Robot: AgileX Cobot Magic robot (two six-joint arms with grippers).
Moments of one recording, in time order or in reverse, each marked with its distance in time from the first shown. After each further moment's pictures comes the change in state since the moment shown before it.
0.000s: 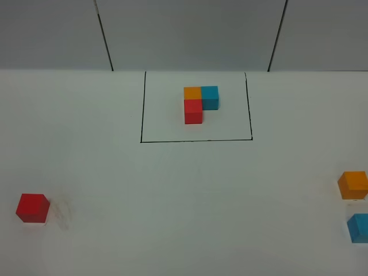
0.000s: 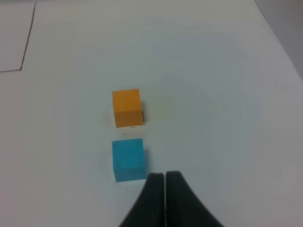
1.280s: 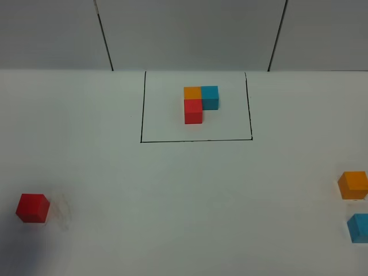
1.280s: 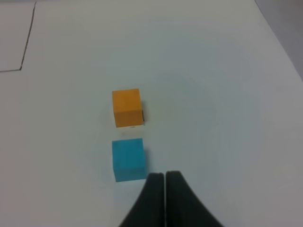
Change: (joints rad) left arm 0.000 1.040 -0.357 0.045 0.010 -0.105; right arm 0.000 0.000 0.000 -0.001 0.000 0.000
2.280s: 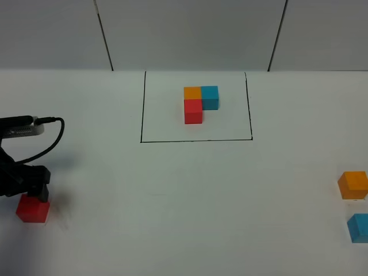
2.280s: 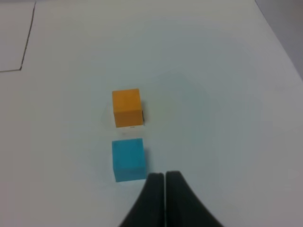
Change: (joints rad) left arm 0.000 0.643 0.000 -0.095 -0.461 0.052; right arm 0.000 0.000 0.000 0.000 0.000 0.000
